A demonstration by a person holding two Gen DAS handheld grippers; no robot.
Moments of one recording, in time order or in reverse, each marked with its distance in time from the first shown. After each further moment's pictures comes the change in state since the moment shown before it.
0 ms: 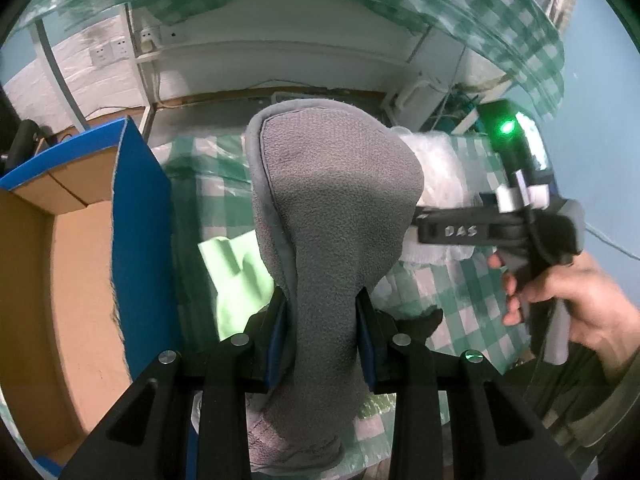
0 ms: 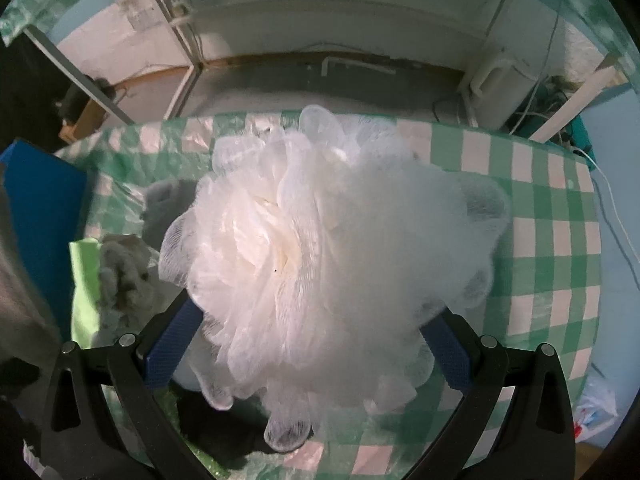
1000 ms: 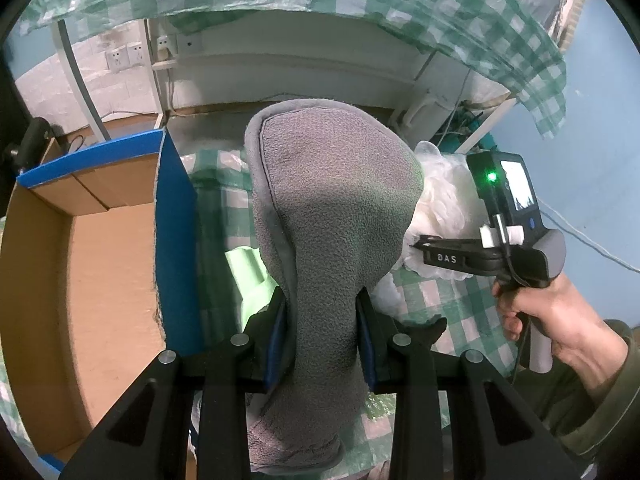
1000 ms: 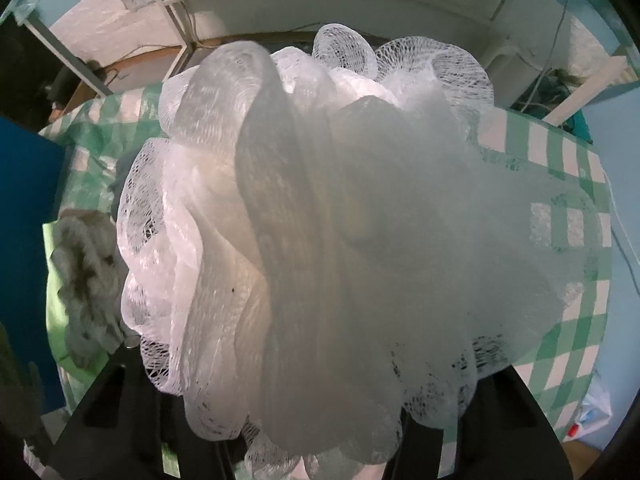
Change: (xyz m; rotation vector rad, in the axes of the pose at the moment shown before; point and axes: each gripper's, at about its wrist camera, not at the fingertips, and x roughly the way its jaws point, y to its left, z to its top) left arm -0.024 0.013 -0.003 -0.021 -0.049 0.007; right arm 0.016 0.000 -0.012 -0.007 0.041 -0.027
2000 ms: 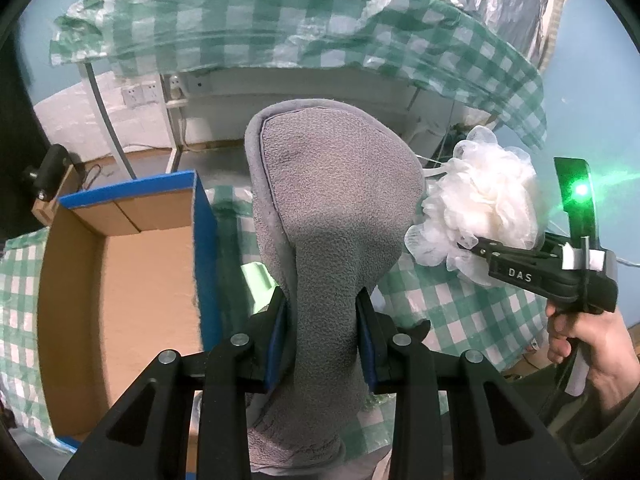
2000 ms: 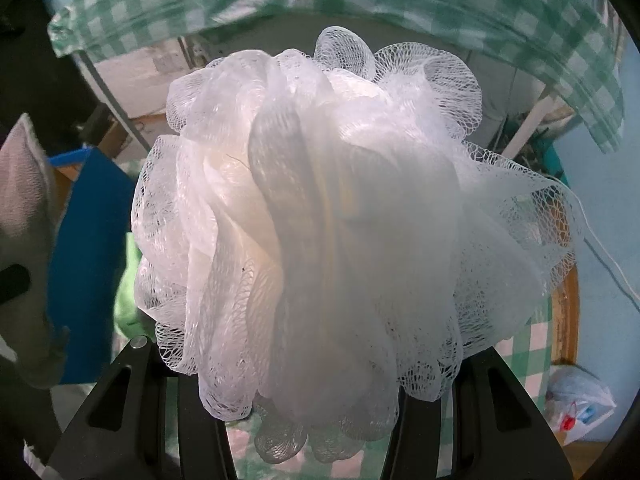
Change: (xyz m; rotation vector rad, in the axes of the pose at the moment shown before) left arm -0.060 -0.012 -0.015 0.029 -0.130 0.042; right arm -0.114 0.019 -0.044 0.024 -0.237 -0.020
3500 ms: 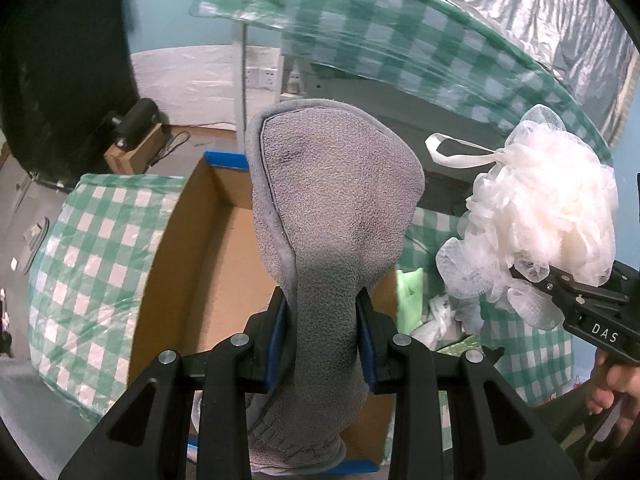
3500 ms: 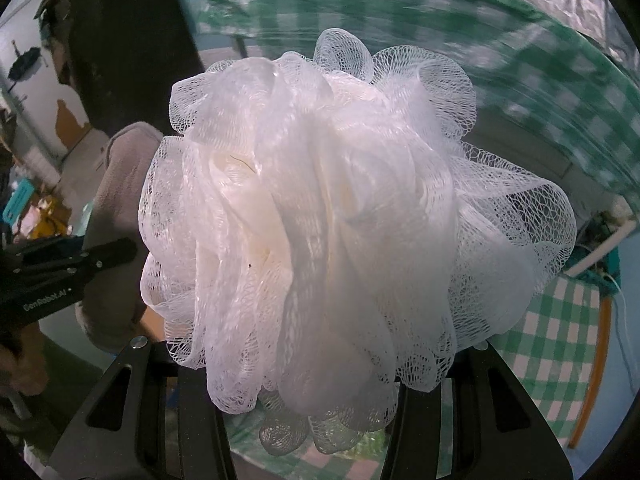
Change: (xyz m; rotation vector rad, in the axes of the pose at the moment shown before) left arm -0.042 0.138 -0.029 -0.255 -0.060 0.169; right arm -0.062 0.141 0.005 -0.264 -0.099 0.233
